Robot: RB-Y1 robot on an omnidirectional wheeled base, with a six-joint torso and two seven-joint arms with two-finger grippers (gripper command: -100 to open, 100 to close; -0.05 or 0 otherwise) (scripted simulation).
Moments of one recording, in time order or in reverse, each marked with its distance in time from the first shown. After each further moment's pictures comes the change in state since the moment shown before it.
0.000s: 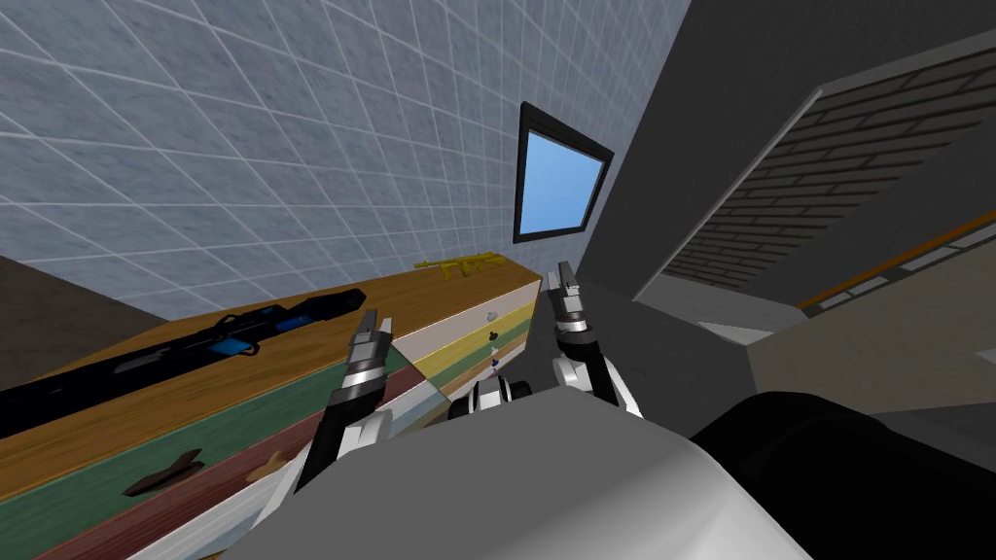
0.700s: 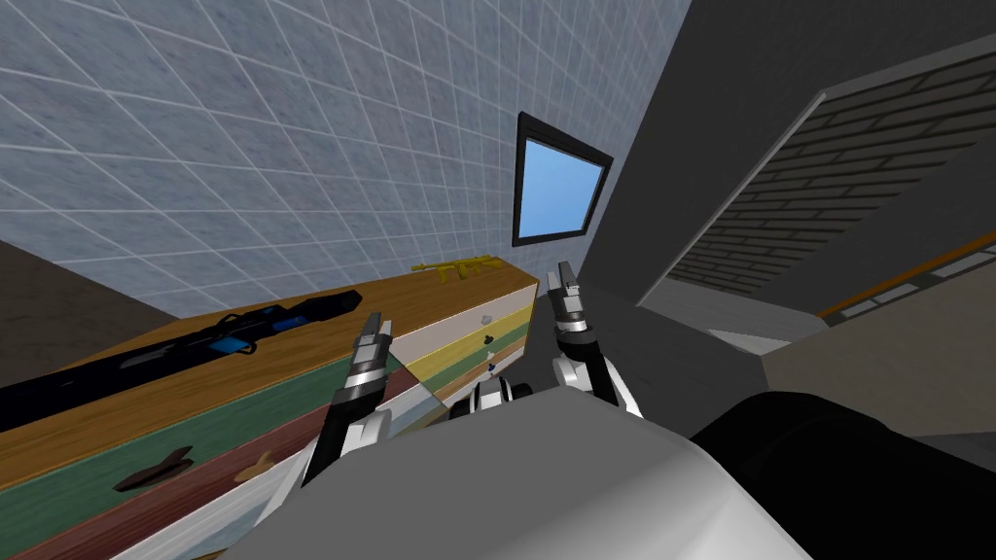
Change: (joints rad) left arm -0.037 0.027 0.023 0.107 -0.014 -0.069 -0.024; right arm 0.000 0.000 0.000 0.000 0.000 0.000 0.000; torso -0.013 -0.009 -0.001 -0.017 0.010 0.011
